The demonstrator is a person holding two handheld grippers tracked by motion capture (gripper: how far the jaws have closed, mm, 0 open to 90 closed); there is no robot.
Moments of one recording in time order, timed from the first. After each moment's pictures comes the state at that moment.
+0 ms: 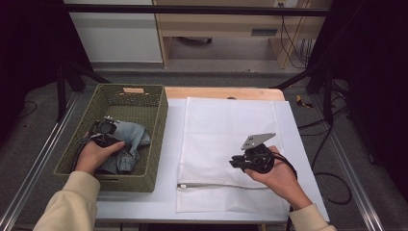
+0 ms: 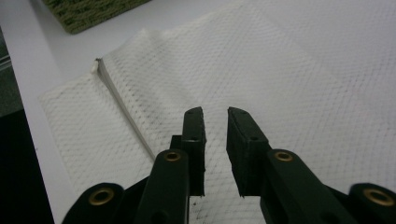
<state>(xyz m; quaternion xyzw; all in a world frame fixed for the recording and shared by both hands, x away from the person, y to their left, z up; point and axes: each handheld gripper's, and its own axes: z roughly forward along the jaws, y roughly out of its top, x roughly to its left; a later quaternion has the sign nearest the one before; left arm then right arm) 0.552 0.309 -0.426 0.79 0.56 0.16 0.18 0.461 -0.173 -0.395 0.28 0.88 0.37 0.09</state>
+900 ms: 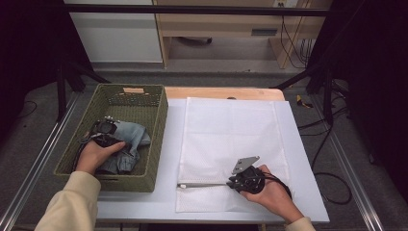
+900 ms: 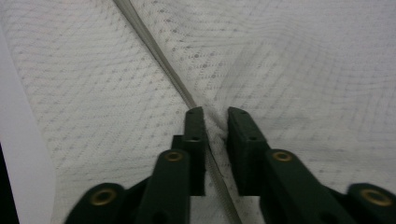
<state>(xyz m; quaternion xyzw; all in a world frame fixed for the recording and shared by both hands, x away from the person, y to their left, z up) 0.554 0.309 -0.428 0.79 0.56 0.16 0.18 0.439 -0.160 -0.461 0.25 0.92 0.30 0.08</state>
